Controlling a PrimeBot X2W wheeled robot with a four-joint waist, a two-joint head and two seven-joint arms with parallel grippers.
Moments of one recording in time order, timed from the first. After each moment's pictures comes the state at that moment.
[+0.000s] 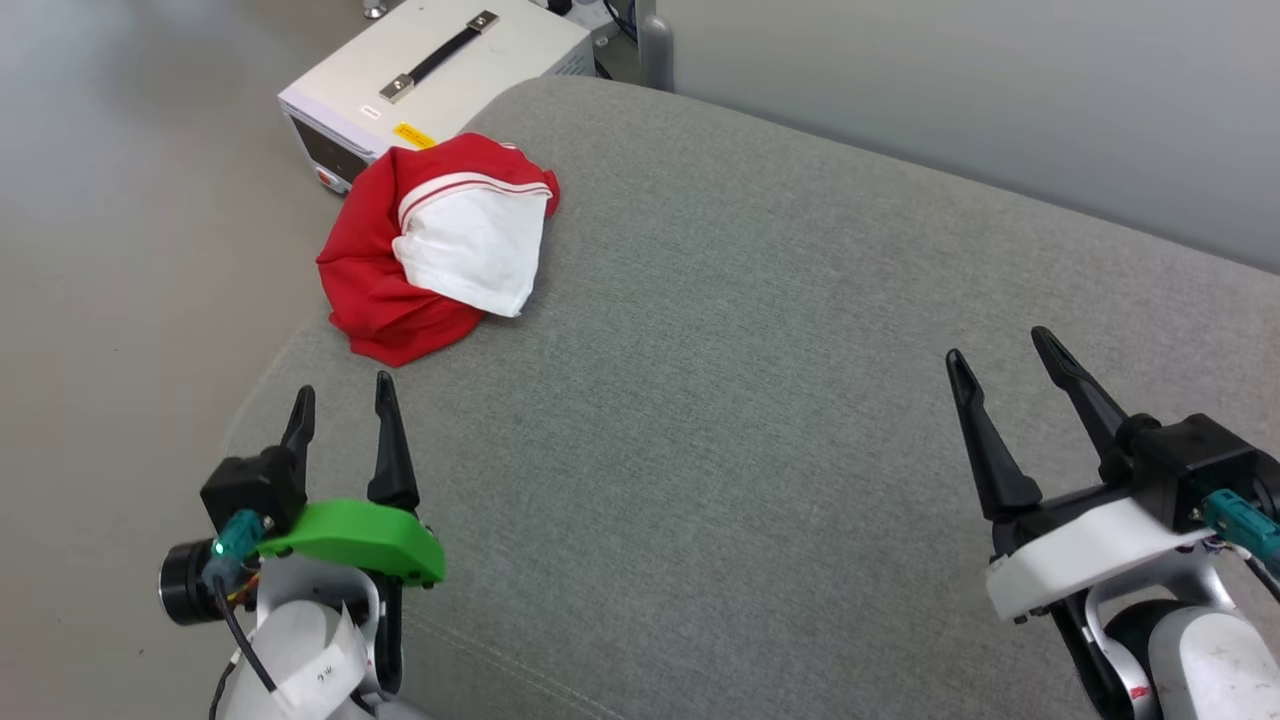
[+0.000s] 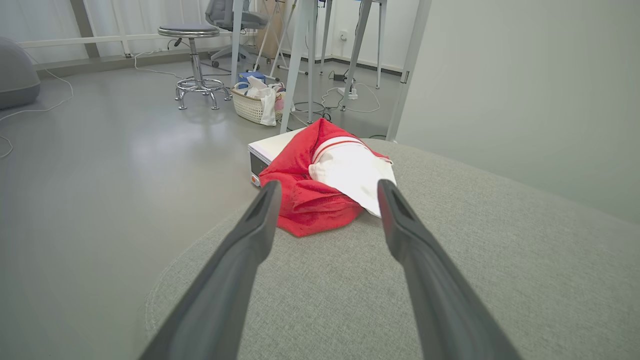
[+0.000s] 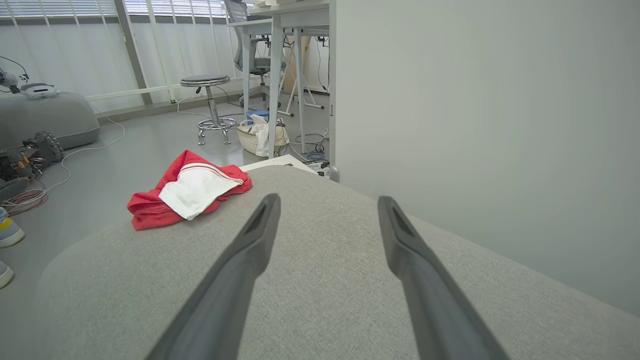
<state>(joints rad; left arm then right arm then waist) -0.19 0.06 0.02 0.27 -0.22 0.03 -0.24 -0.07 -0.14 0.12 -0.22 0.17 0.12 0.04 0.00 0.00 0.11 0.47</state>
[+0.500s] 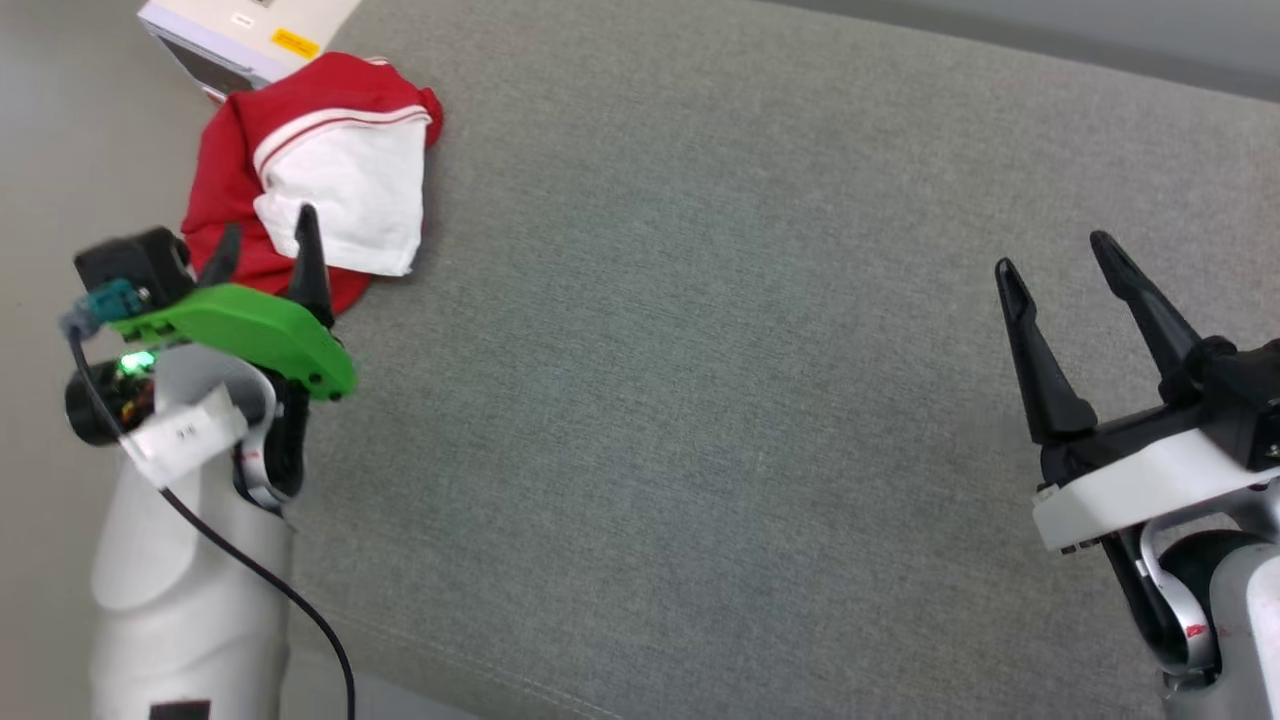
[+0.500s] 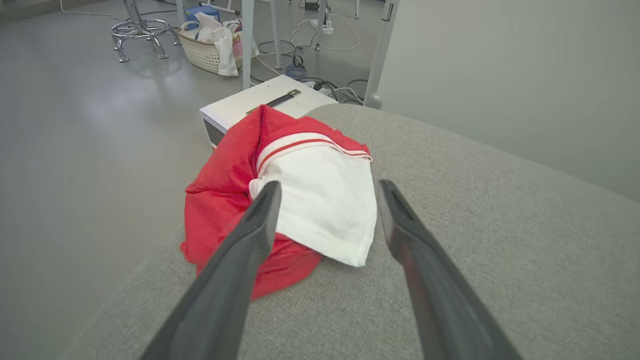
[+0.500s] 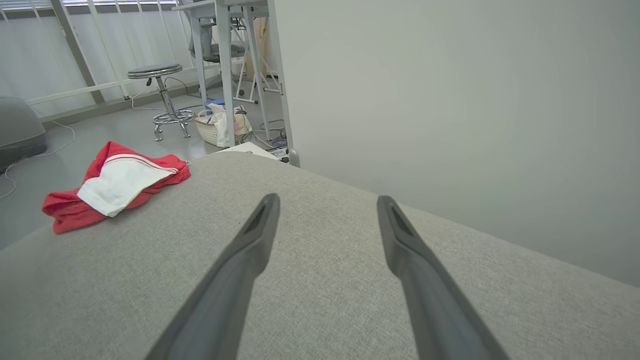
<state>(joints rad) -0.55 0.17 0.08 0.47 -0.35 -0.03 0.00 -0.17 -0.21 0.10 -0.28 0.19 0.12 0.08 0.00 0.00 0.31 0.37</state>
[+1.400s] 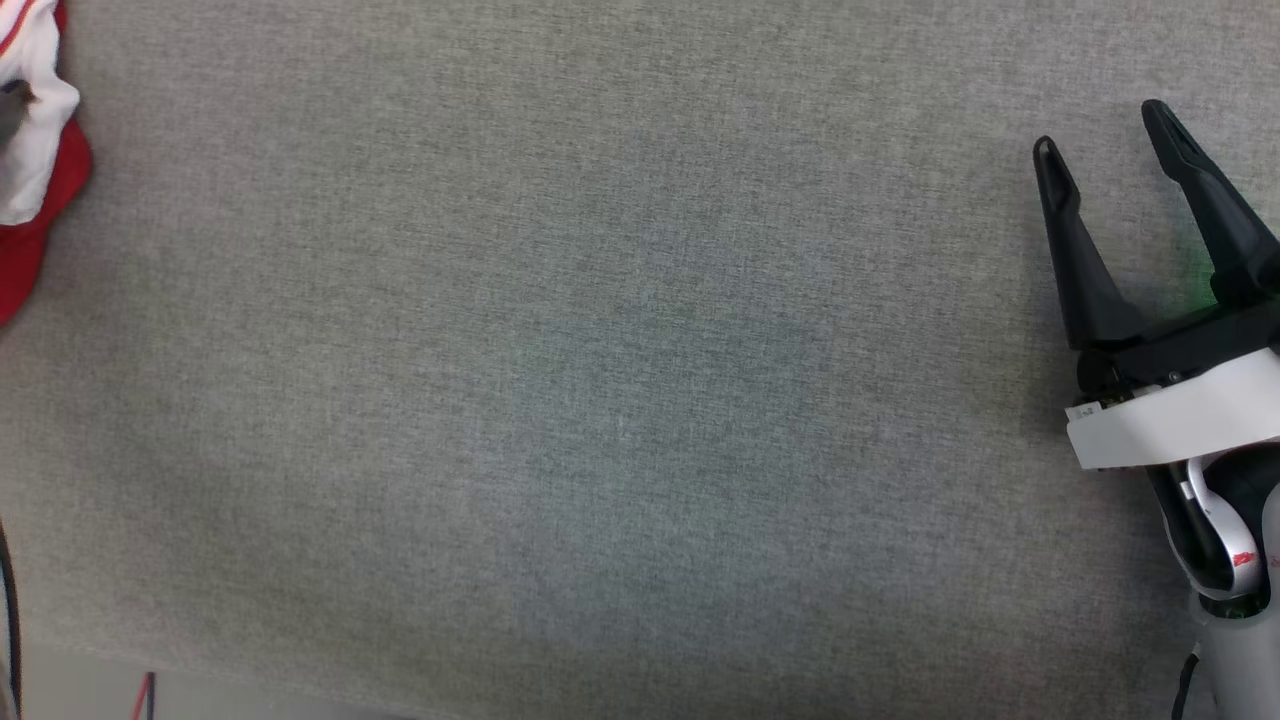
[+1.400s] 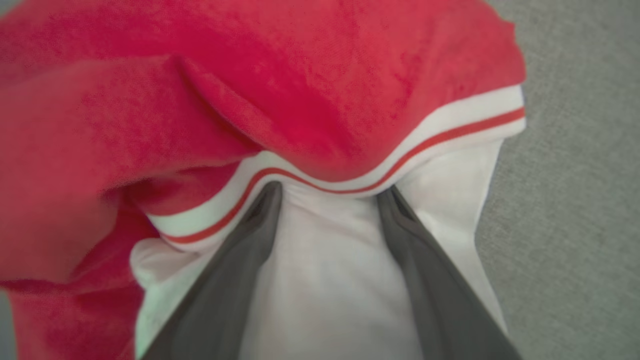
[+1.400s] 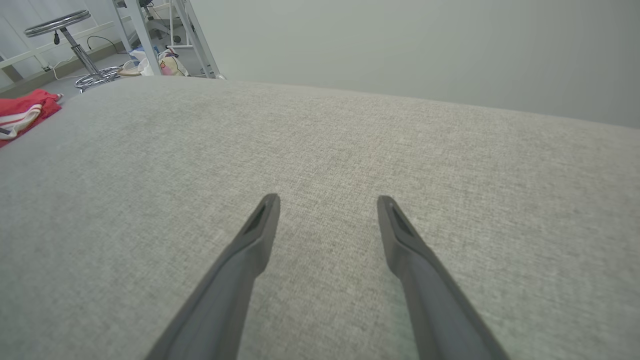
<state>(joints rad) -1.00 0.52 0.14 0.80 -0.54 -0.11 0.64 -0.32 -0.26 0.11 -0.33 0.23 0.12 0.07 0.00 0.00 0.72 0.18</state>
